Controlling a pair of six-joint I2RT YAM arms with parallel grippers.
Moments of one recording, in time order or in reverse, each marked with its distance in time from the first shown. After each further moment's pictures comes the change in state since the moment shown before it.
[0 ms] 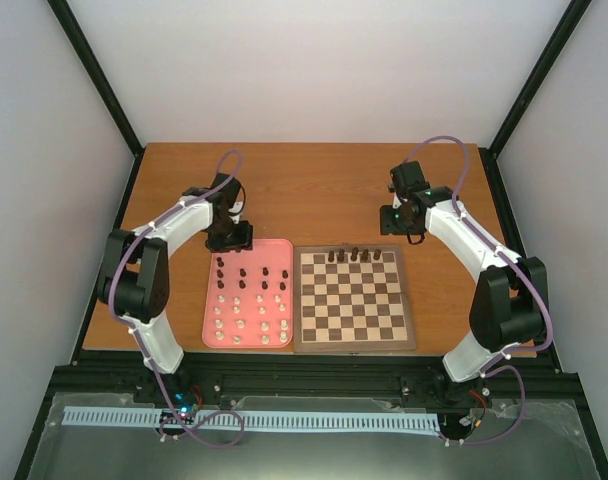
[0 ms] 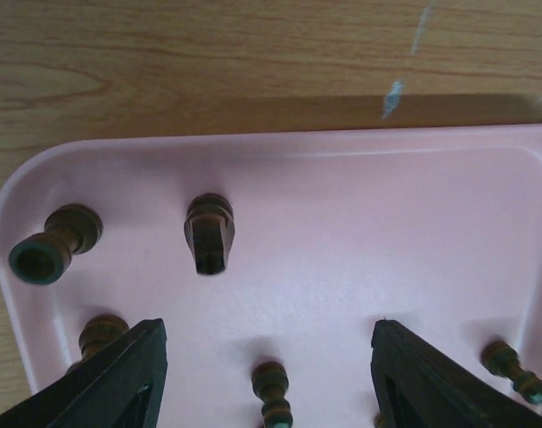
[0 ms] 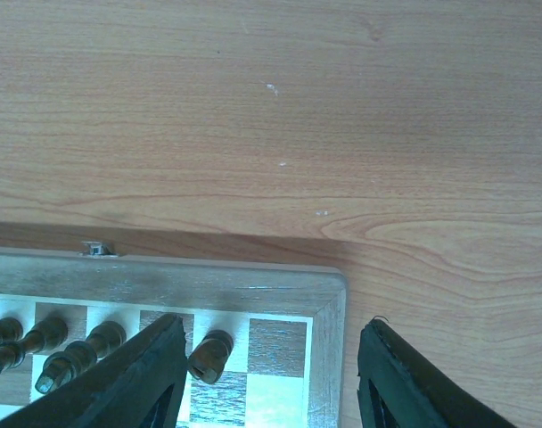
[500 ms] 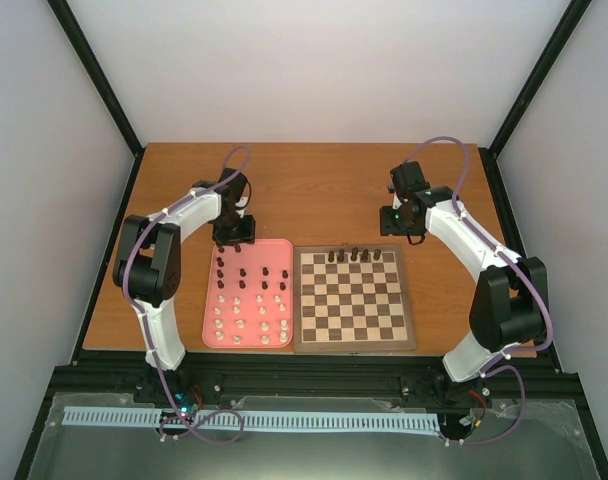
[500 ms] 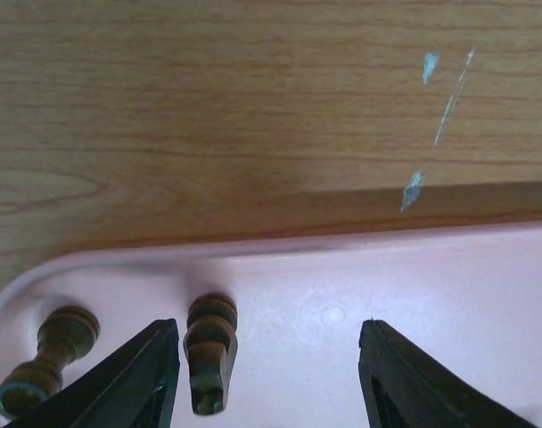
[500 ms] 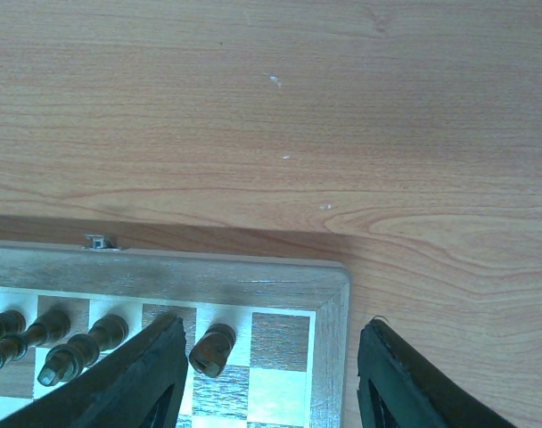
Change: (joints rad) left arm 0.000 0.156 0.113 0.006 -0.037 0.007; right arm -0.001 0.000 0.000 -0.012 -0.014 0.000
